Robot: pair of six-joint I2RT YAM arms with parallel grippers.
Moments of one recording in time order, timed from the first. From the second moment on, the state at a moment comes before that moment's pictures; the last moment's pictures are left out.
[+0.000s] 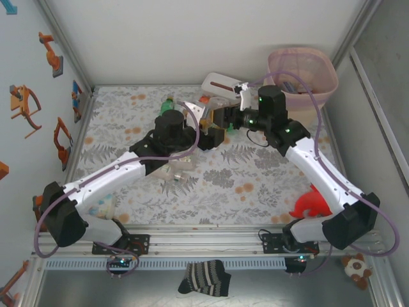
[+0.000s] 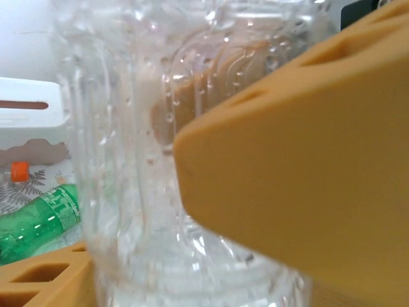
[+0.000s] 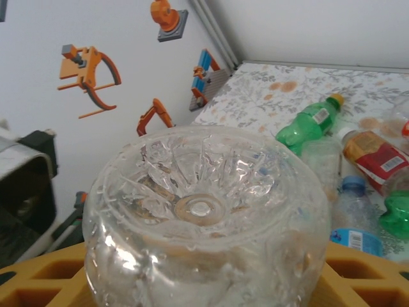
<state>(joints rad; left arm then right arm) -0.86 1.37 1.14 -0.03 0.16 -0.30 0.52 1.35 1.33 -0.34 -0.52 0.38</state>
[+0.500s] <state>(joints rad) -0.86 1.29 1.12 -0.08 0.09 -0.30 0.47 1.50 1.60 -0.51 -0.32 0.24</state>
